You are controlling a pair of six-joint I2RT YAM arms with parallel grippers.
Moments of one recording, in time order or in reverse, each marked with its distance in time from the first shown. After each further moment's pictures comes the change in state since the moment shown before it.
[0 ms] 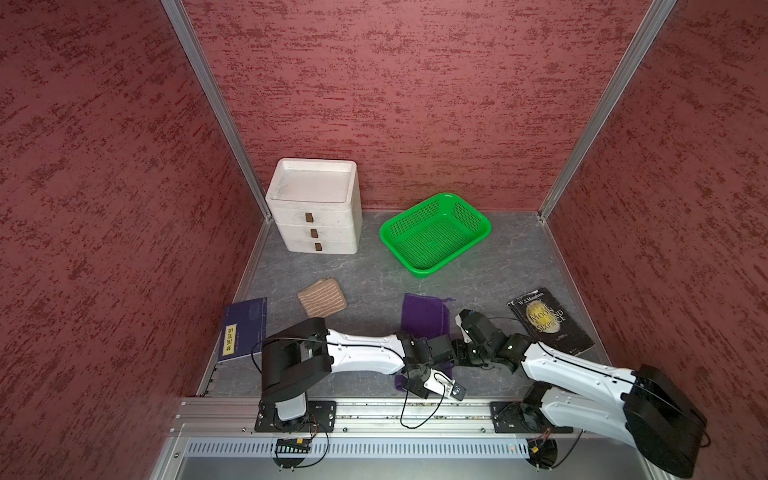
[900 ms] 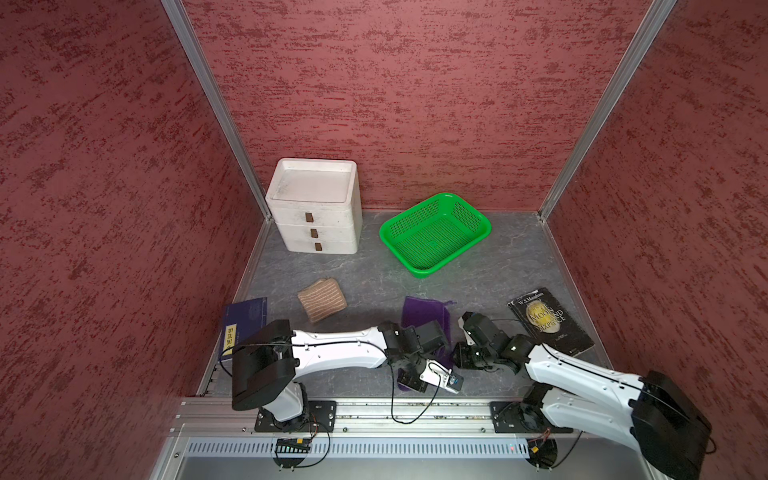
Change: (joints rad) left arm 0.048 -0.164 -0.010 -0.042 0.115 -0.019; right arm 0.000 -0.076 0.003 -0.118 0.002 -0.013
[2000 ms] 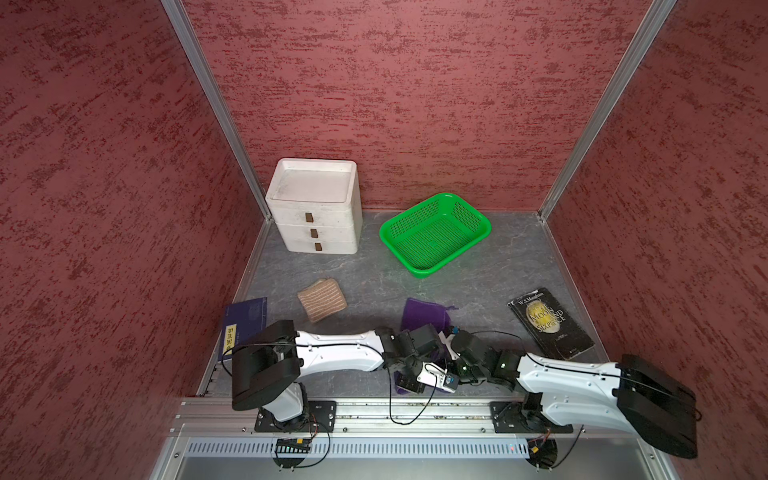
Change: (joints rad) left arm 0.011 -0.015 -0.104 0.138 -0.006 -0.047; right arm 0.243 0.107 -0.096 0.353 -0.074 0.183
